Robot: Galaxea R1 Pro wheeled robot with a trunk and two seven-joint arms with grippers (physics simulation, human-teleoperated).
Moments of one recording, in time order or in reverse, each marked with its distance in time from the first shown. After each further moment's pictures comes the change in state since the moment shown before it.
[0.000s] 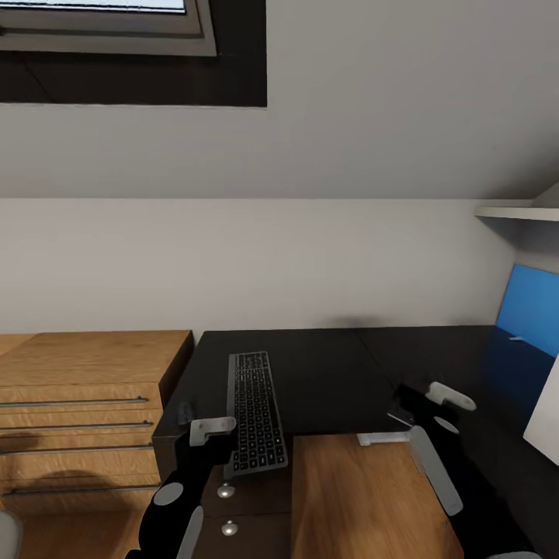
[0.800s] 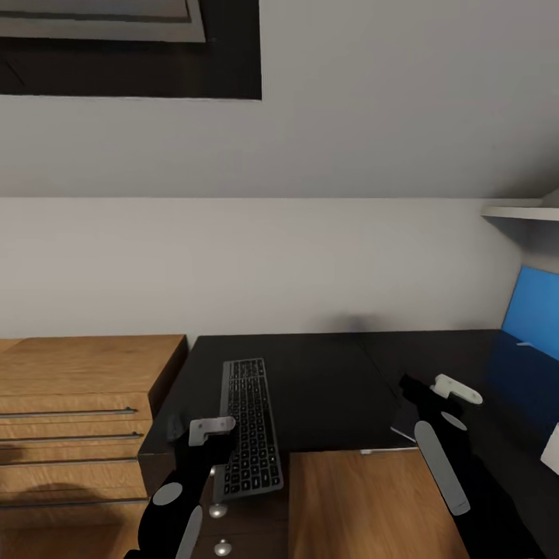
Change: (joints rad) left arm 0.000 0.002 0.003 -0.001 0.002 0.001 0.000; right arm 0.013 0.008 -0.028 -0.098 -0.002 0.012 -0.004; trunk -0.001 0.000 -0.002
